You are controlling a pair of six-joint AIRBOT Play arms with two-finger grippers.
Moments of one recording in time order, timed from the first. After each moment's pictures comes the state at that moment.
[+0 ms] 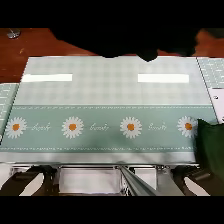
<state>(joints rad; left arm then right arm) 0.01 -0.90 1.52 0.48 -0.99 -1.21 0.24 -0.97 1.80 -1.23 1.29 1.51</state>
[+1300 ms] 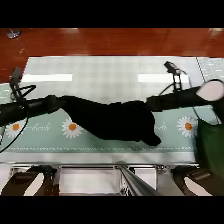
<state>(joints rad) 0.02 -0.75 0.65 0.82 -0.90 -1.45 0.23 -1.06 0.91 -0.97 1.05 1.49</state>
